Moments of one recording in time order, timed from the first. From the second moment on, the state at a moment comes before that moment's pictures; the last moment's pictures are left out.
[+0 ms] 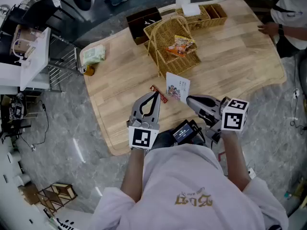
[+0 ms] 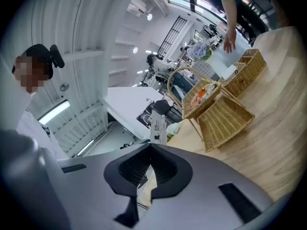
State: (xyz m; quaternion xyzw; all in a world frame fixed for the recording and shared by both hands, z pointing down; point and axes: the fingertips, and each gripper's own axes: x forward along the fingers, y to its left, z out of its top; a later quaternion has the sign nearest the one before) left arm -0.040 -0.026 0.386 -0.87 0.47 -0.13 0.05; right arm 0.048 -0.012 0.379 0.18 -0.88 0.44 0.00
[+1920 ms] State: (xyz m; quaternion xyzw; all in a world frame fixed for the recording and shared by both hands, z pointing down) left arm -0.066 -0.152 0.385 -0.89 0.45 -0.10 0.03; right arm 0.055 -0.182 0.386 0.38 -0.84 0.38 -0.05
